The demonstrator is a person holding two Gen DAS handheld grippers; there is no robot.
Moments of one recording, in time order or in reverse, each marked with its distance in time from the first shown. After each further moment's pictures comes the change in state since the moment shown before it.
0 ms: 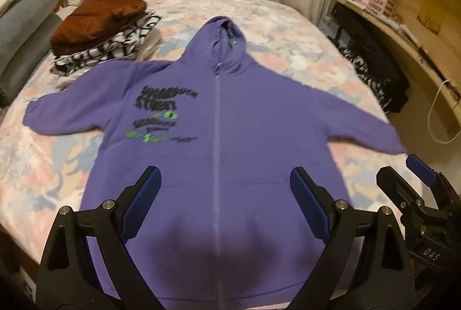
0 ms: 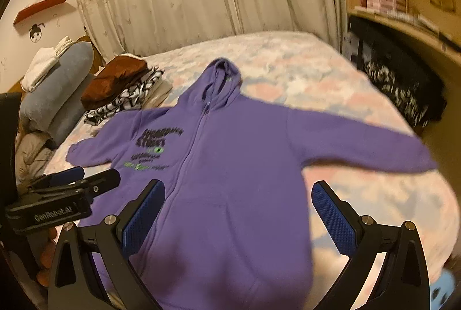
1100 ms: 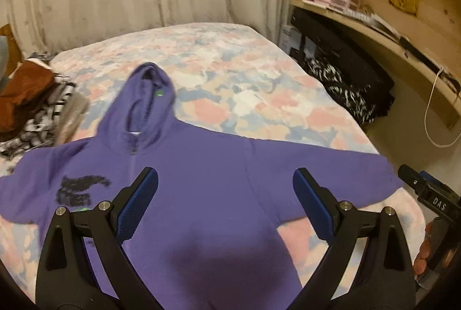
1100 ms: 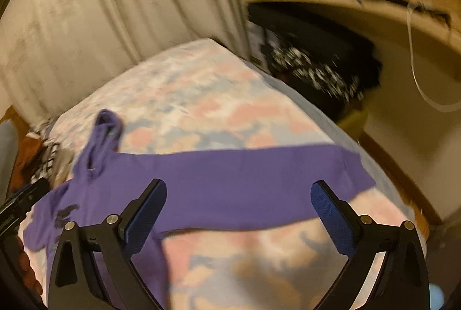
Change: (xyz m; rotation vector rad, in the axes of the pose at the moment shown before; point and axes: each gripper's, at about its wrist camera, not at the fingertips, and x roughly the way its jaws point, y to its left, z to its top) left arm 0.136 -0.195 0.114 0.206 -0.091 -0.076; right arm 0.090 -0.362 0.071 0.353 0.015 -0.323
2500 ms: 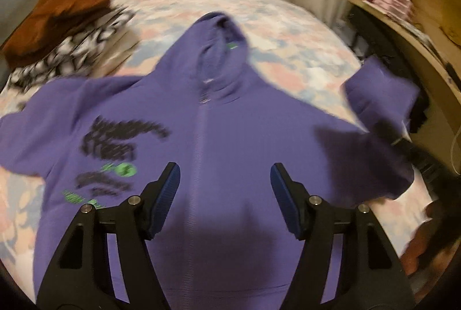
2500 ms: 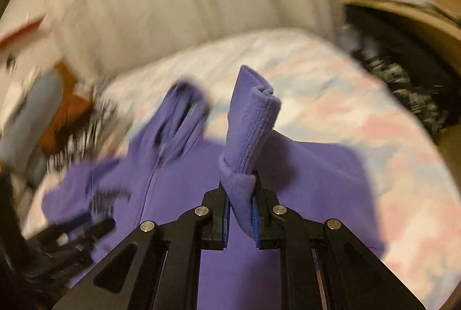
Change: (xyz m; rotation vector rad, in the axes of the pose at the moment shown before) left arm 0.044 0.161 -0.078 -0.240 0.148 0.109; right arm 0.141 0.245 0.037 -0.340 -0.022 0.216
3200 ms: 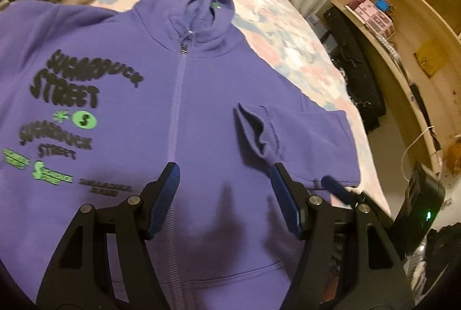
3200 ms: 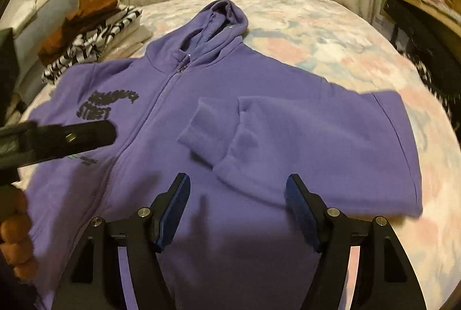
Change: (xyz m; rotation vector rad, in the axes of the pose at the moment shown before) left arm 0.039 0.040 -0.031 -0.139 0.142 -0.345; right arm 0.006 0.036 -0.106 -0.167 0.141 -0.019
